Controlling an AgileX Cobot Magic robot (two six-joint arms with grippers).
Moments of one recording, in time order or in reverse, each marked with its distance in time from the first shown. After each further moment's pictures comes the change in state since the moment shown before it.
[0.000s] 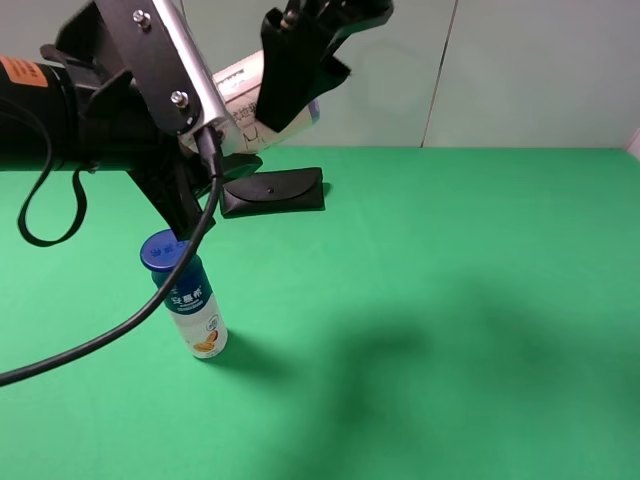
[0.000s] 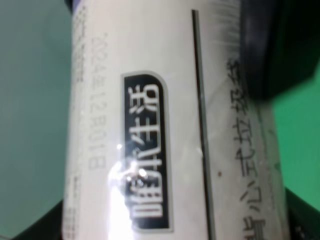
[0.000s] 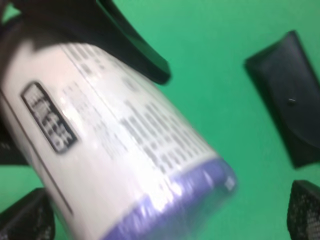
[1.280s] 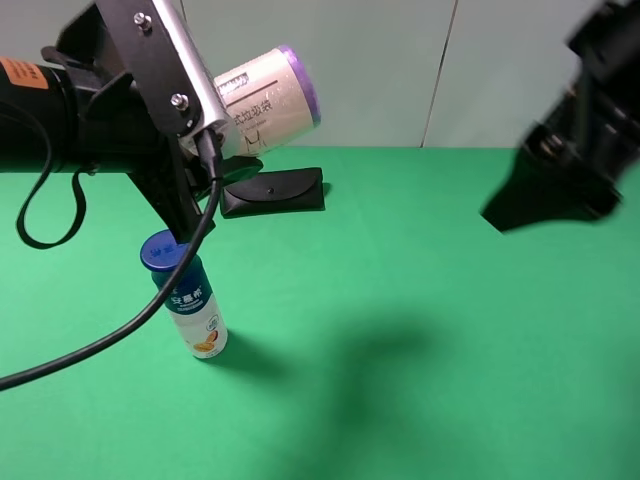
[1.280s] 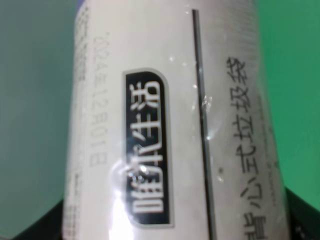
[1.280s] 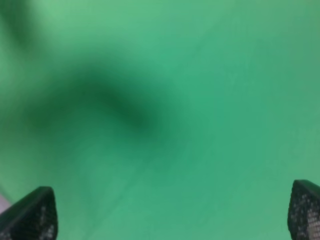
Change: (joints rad) left arm 0.000 0.000 0.000 0.000 0.009 -0.002; right arm 0.000 -0.615 0.674 -0.336 -0.026 0.425
